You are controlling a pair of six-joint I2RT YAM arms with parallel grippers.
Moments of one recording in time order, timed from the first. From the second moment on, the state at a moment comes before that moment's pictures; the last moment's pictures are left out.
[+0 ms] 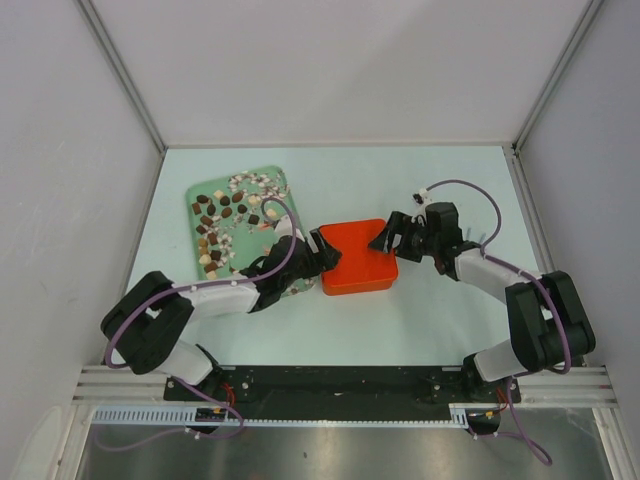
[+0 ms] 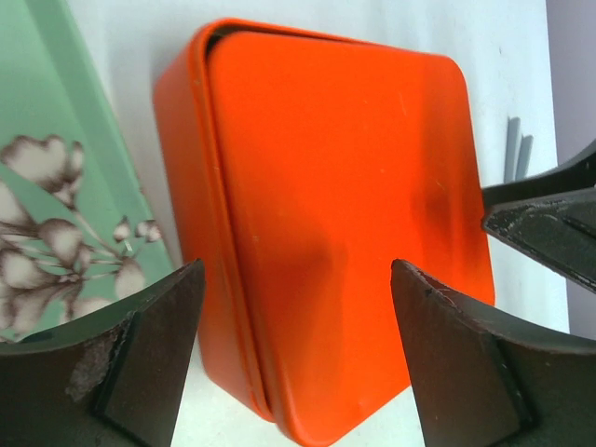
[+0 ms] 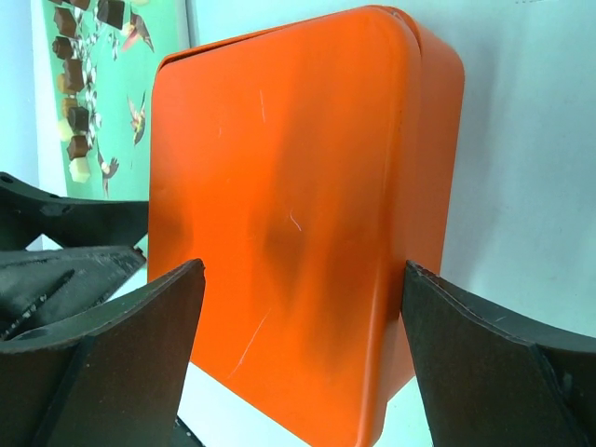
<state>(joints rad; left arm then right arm) -0.76 1.47 0.61 0.37 -0.21 -0.89 0.31 1.46 0.72 0.12 -0.43 0.59</state>
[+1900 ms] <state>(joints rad) -0.77 1.49 0.58 0.46 -0.07 -0.94 0.39 1.46 0.82 -0.07 -0.22 0.47</state>
